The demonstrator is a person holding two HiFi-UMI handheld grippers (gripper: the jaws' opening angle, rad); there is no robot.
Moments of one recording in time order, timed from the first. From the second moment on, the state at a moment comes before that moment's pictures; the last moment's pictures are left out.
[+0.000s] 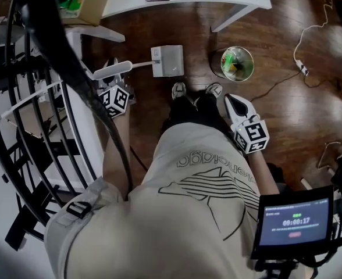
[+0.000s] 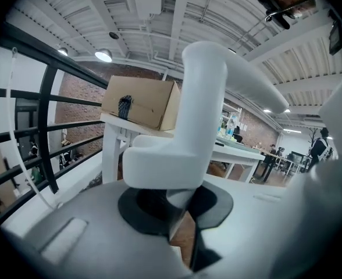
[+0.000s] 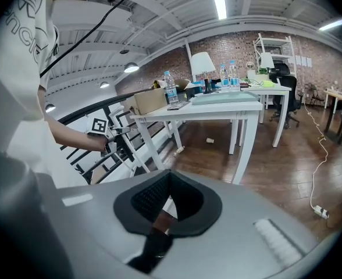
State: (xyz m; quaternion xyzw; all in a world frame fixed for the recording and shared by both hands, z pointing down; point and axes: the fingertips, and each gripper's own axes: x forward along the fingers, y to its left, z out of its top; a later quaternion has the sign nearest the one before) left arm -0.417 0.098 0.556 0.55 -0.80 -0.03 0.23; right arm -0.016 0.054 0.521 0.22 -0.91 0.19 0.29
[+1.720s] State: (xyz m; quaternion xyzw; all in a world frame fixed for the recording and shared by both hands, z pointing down) left arm -0.270 0.142 0.602 0.70 -0.63 0.07 0.33; right arm -0.022 0.043 0.523 0.25 -0.91 0.21 0.25
